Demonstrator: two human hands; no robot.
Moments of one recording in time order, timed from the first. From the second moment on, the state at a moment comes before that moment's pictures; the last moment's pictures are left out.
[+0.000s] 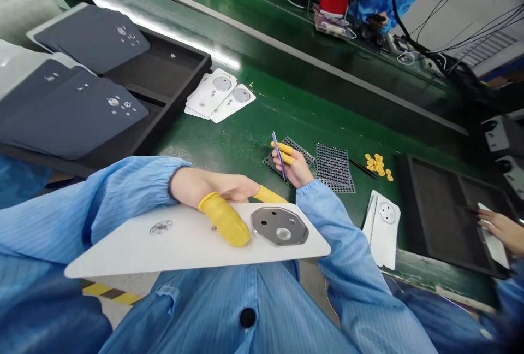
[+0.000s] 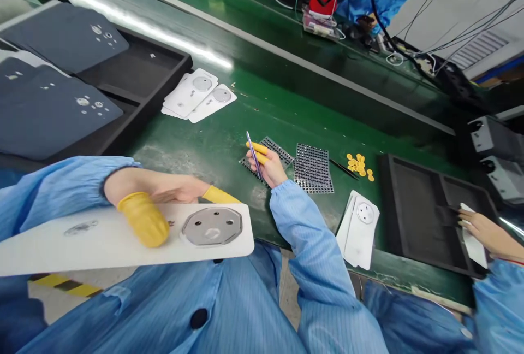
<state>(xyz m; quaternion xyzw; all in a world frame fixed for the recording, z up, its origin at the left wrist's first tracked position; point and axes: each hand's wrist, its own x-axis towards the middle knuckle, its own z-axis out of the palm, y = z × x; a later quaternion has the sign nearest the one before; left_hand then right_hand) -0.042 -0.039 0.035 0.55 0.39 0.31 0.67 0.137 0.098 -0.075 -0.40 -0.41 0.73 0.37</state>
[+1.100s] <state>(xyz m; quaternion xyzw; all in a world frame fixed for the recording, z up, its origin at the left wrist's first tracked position) 0.093 0.053 -0.040 0.81 0.39 0.29 0.34 0.277 -0.032 -0.031 -0.65 -0.42 0.36 0.52</state>
